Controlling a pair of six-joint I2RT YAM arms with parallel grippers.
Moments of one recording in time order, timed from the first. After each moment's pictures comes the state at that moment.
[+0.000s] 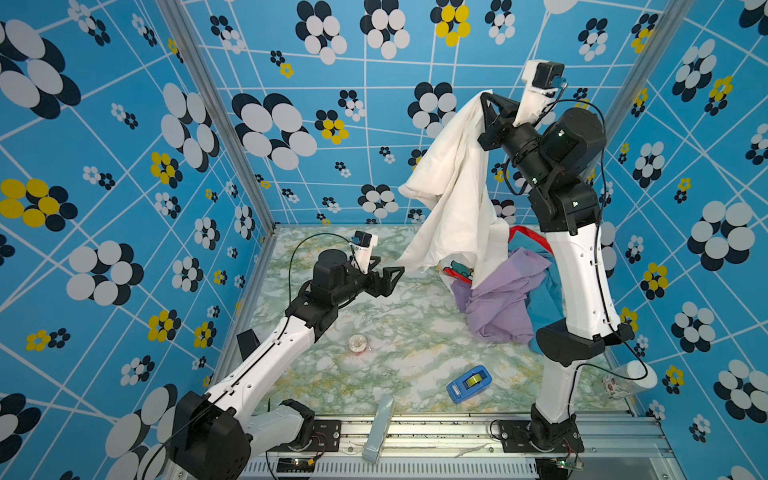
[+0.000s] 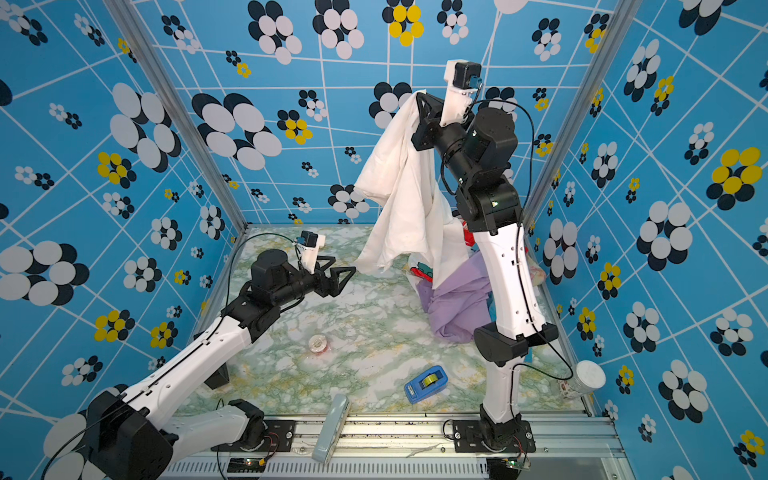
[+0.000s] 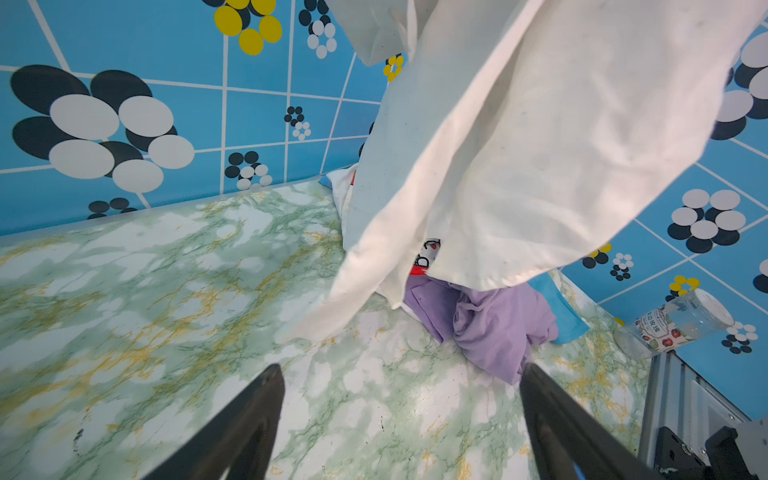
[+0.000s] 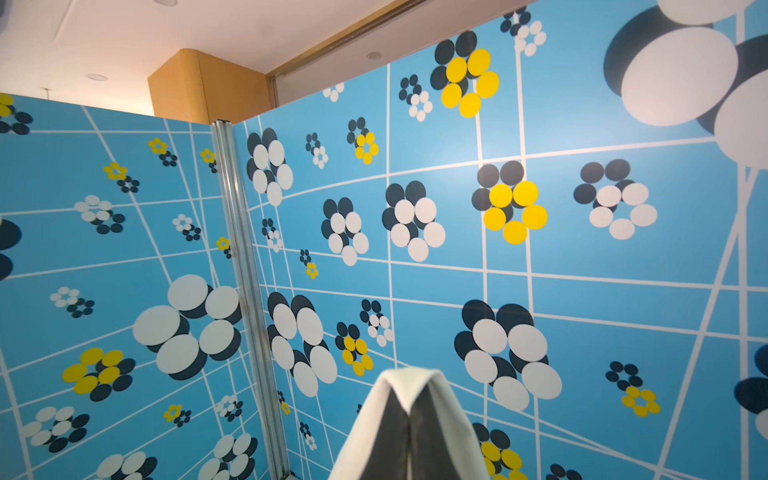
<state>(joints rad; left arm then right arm) -0.44 1.17 0.93 -0.01 0.37 -0.24 0.41 1.95 2.74 -0.40 -0.08 0.12</state>
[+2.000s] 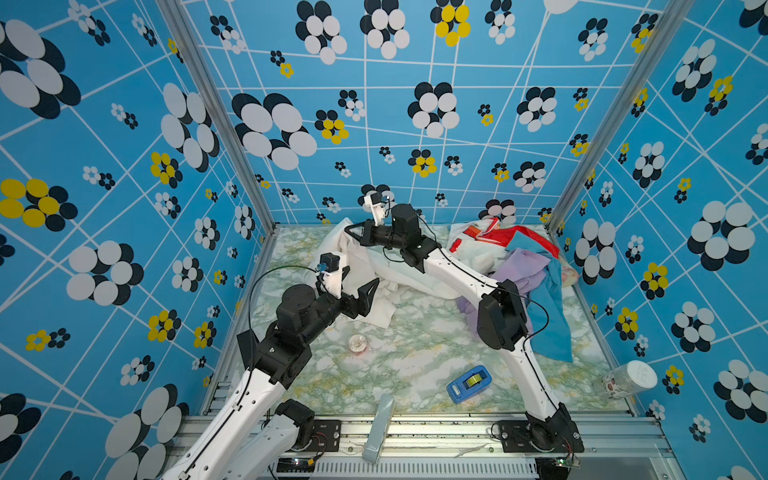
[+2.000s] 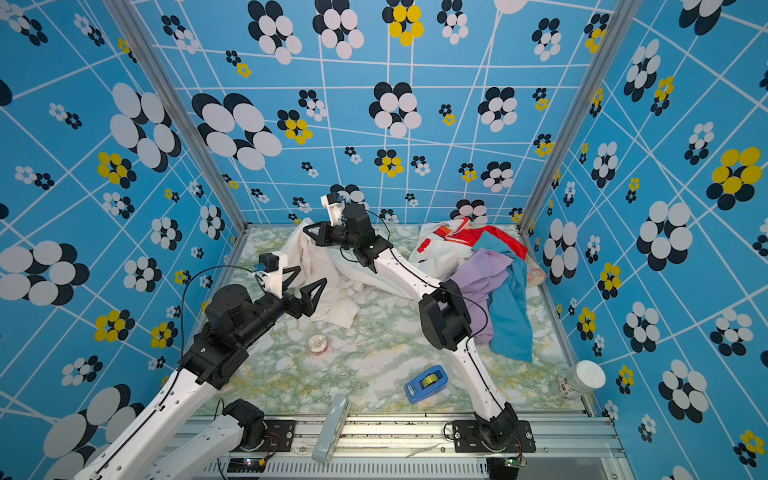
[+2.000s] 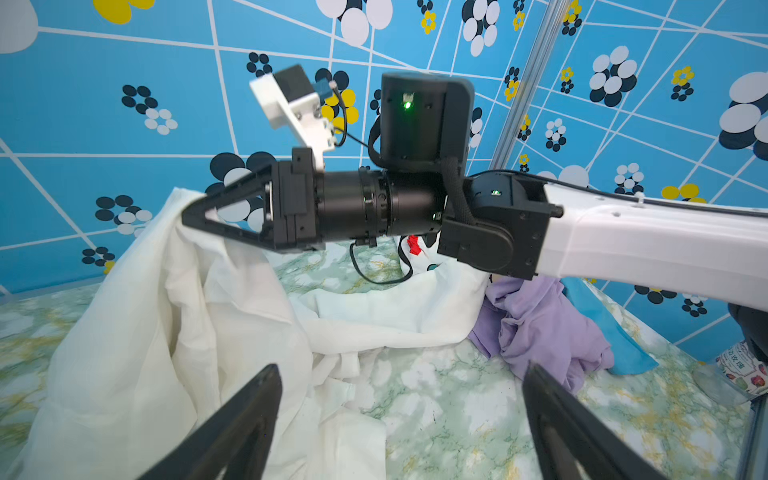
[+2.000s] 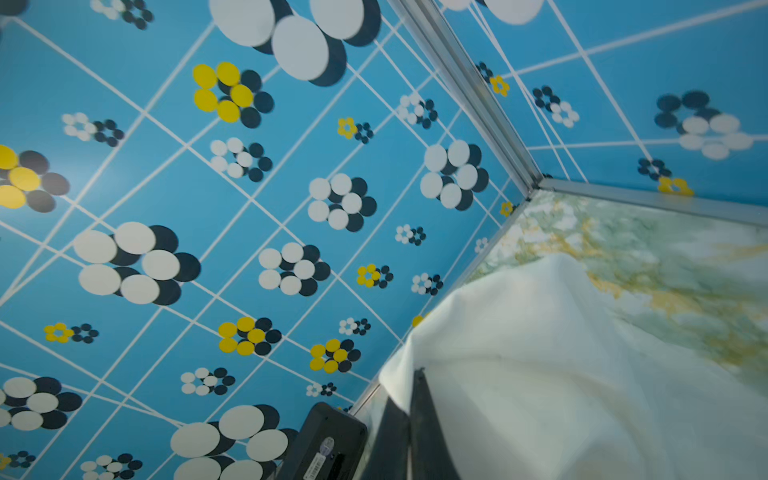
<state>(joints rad) -0.44 0.77 0.76 -0.09 0.16 -0.17 0.70 2.39 2.17 0.06 -0.53 0.65</state>
